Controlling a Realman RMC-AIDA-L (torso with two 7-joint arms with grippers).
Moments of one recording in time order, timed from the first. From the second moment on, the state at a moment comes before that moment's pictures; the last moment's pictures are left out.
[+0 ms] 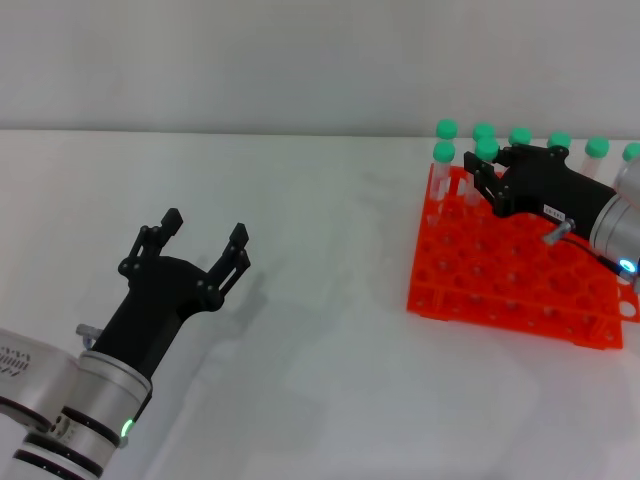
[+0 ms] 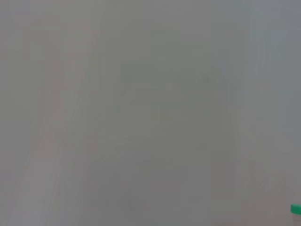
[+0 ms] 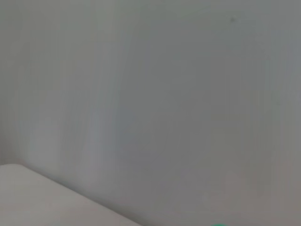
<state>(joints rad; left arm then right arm) -0.34 -2.09 2.69 0.36 -1.03 1.25 -0.10 0.68 2.03 -1.46 -0.32 -0.68 -0.84 0.73</state>
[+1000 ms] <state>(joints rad) -0.35 -2.09 2.69 0.35 -1.05 1.25 -0.10 0.60 2.02 -1.46 -0.35 -0.58 -1.04 0.69</state>
